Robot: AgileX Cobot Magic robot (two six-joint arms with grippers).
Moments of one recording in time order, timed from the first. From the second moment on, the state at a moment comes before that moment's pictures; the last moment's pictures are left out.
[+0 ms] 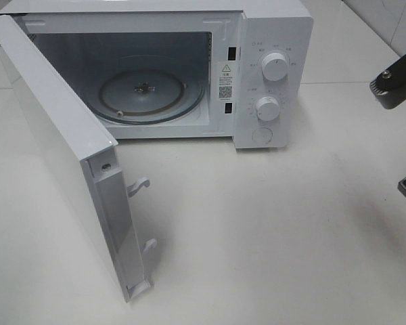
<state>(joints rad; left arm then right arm) -0.02 -0.01 -0.50 0.02 1.05 0.08 0.66 1.26 -0.82 -0.70 1.19 0.52</state>
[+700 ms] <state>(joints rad) -0.02 -0.01 -0.50 0.02 1.05 0.08 0.66 1.36 -0.82 -0.73 1.19 0.58</state>
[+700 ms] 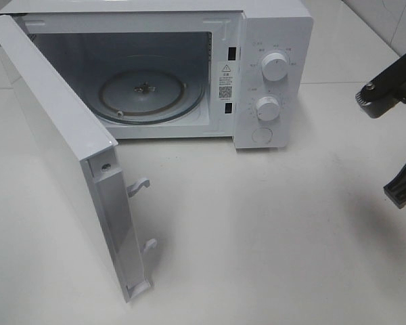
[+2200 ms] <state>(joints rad) -0.02 -0.01 -0.50 0.02 1.05 0.08 0.54 1.39 -0.60 -0.74 0.95 0.64</state>
